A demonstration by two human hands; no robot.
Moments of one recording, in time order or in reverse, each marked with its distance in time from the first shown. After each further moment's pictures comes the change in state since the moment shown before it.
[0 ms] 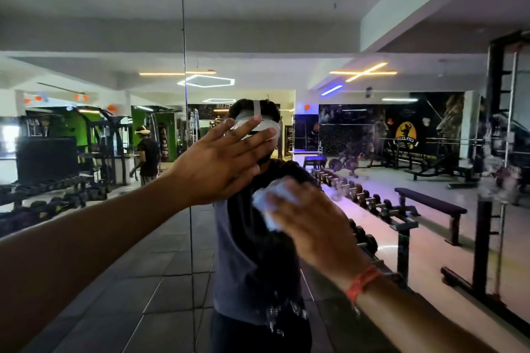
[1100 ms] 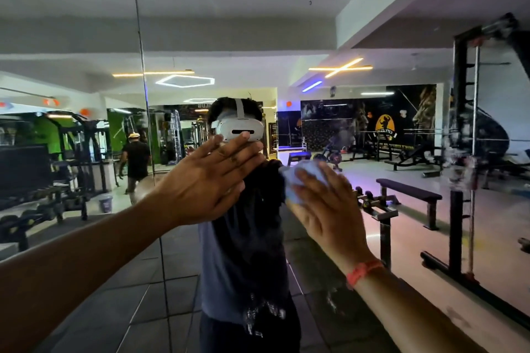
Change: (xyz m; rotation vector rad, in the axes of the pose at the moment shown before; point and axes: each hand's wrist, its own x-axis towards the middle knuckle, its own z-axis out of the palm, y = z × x) left_hand 0.014 0.030 0.010 -0.039 -0.033 0.039; right_hand -0.030 0.046 -0.017 -0.024 0.148 0.302
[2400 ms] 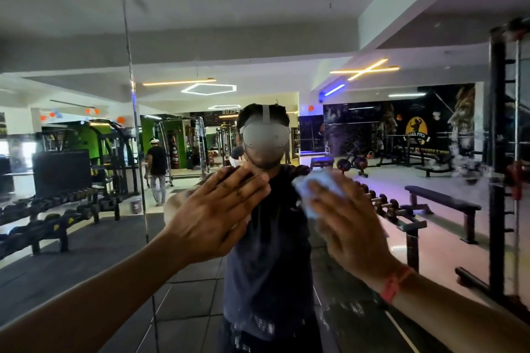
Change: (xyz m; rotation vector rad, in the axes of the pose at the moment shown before) left_hand 0.005 0.059 0.014 -0.048 -0.022 -0.101; right_hand -0.005 0.054 -0.027 0.068 -0.065 -0.177
